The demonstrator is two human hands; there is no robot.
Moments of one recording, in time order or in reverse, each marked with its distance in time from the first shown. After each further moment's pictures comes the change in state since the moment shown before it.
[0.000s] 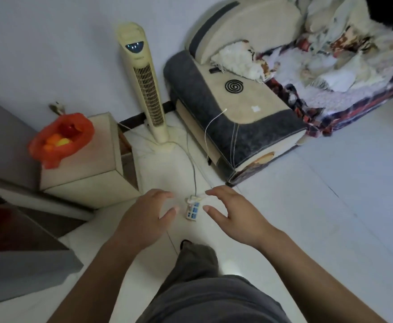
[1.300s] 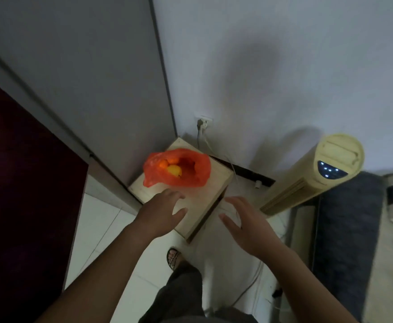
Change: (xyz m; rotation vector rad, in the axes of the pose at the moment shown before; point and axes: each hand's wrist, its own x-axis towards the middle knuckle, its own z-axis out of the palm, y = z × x) left_hand 0.236 -0.273 -0.199 -0.226 0.385 -0.683; right_hand 0.535 -0.169 0.049 -0.199 -0.492 -0.572
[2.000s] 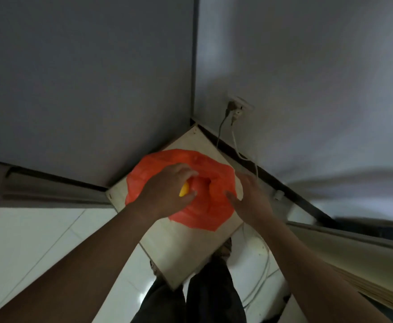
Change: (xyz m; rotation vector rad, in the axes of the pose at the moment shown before) left_hand 0.268 -0.137 0.050 -0.104 0.098 0.044; right_hand 0.338 0.114 0.099 -0.038 -0.201 0.062
